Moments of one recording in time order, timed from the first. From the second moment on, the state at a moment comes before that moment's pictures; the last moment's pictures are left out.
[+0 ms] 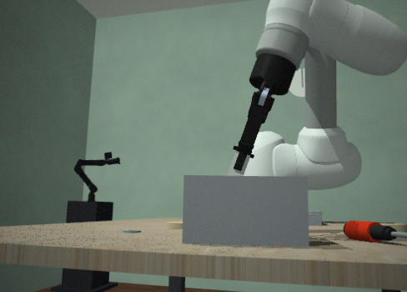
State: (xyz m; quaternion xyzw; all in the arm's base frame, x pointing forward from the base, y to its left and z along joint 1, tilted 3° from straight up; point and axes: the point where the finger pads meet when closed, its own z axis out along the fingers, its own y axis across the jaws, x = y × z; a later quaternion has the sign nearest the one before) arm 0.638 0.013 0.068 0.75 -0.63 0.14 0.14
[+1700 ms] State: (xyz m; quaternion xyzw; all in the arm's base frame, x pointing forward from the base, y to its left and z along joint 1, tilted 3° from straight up) arm 0.642 0.014 0.068 0.75 -0.63 0.14 0.14
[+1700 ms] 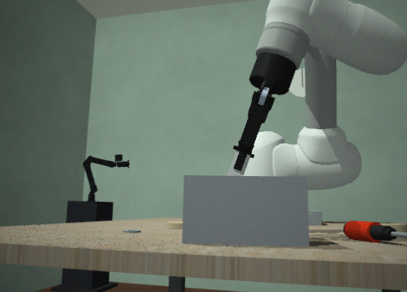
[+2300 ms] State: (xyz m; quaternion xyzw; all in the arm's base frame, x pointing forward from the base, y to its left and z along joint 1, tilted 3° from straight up) arm 0.644 0.015 0.068 0.75 -0.63 0.14 0.14
